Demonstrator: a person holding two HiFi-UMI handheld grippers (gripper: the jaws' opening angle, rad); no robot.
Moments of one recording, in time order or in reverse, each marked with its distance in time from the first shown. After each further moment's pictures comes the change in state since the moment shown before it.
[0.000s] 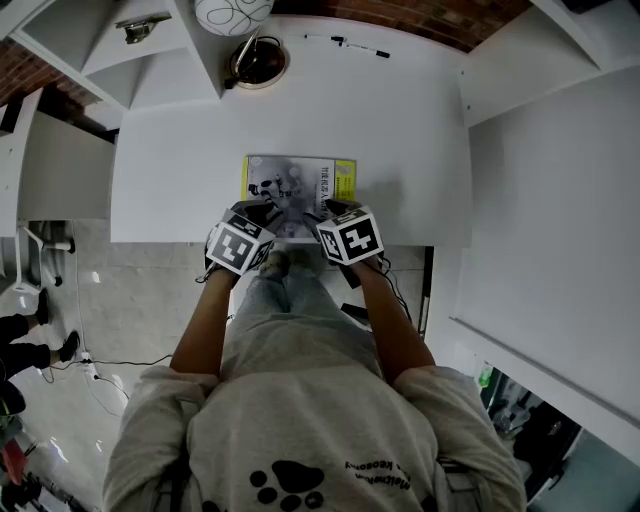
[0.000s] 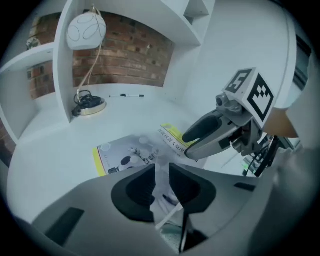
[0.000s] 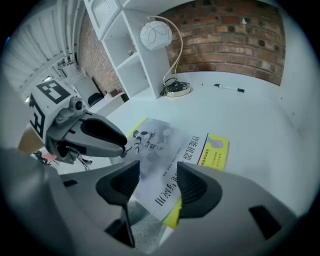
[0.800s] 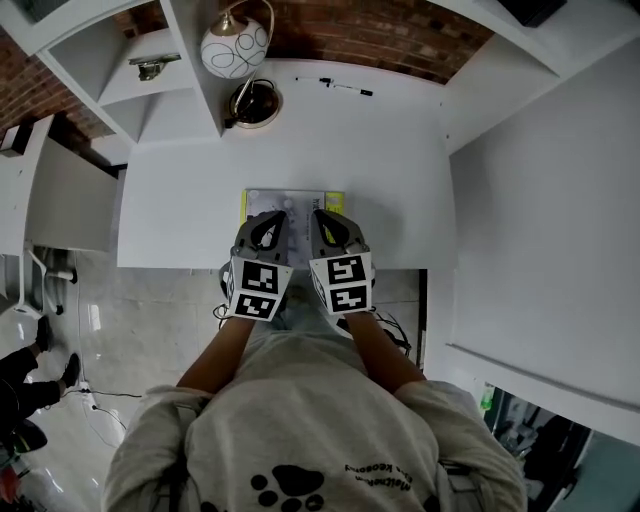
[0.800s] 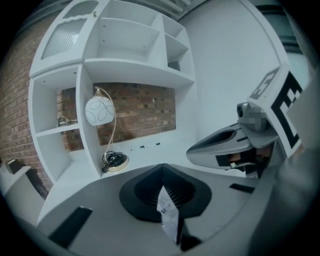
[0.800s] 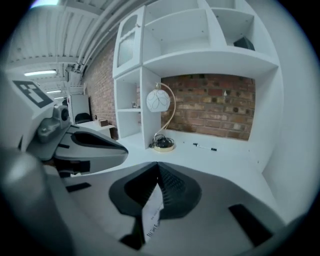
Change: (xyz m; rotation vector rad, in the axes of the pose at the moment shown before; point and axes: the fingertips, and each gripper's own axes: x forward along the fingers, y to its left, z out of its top) left arm -0.080 -0.027 0.101 0.111 -0.444 0.346; right arm -0.104 0.018 0.086 -0.123 -0.515 -0.294
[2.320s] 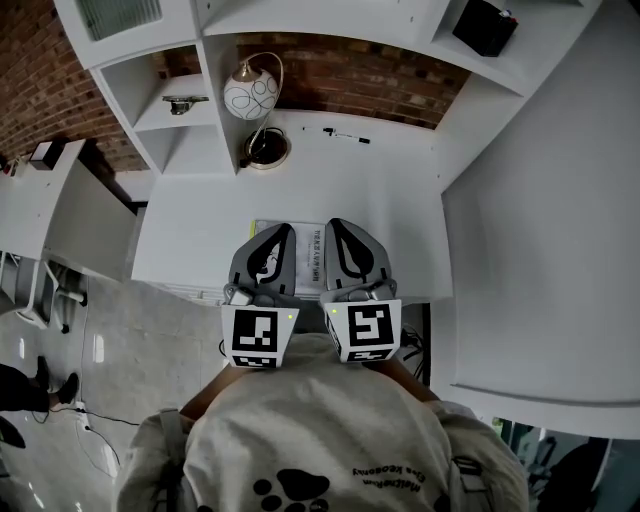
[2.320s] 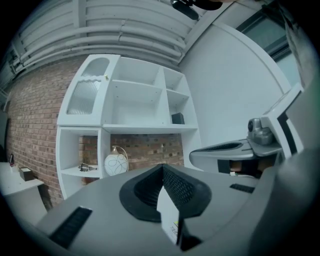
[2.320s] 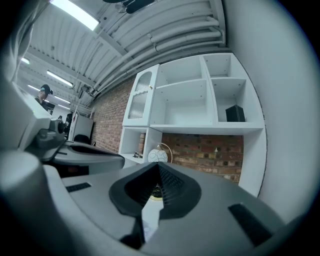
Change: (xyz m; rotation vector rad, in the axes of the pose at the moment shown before) left arm -0.130 -0.034 0.144 -0.015 -0.434 0.178; right arm -0.152 0.012 0.141 -0.123 -0.490 -0.068
